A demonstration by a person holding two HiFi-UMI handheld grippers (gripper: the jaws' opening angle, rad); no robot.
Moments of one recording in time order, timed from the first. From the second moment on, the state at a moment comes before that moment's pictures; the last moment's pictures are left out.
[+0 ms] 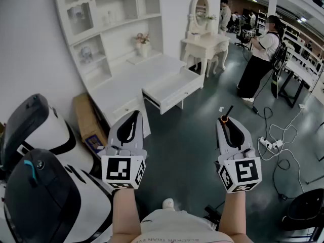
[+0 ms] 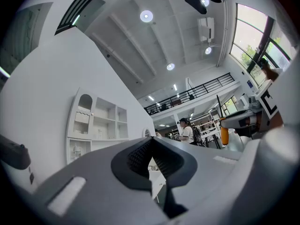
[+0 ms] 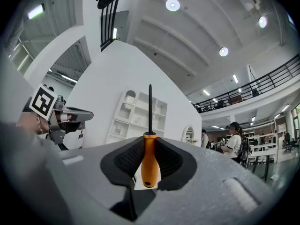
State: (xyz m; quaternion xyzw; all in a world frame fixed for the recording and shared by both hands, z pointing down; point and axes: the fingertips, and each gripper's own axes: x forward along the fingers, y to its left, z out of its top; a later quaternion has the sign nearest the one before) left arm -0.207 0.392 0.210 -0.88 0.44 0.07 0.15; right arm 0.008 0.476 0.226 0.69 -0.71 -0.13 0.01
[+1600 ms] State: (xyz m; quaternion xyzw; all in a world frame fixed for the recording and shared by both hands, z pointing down) left arm -0.201 0.214 0.244 -0.88 0.45 0.06 0.11; right arm 0.015 0.299 0.257 0.68 -0.73 -0.09 0.01
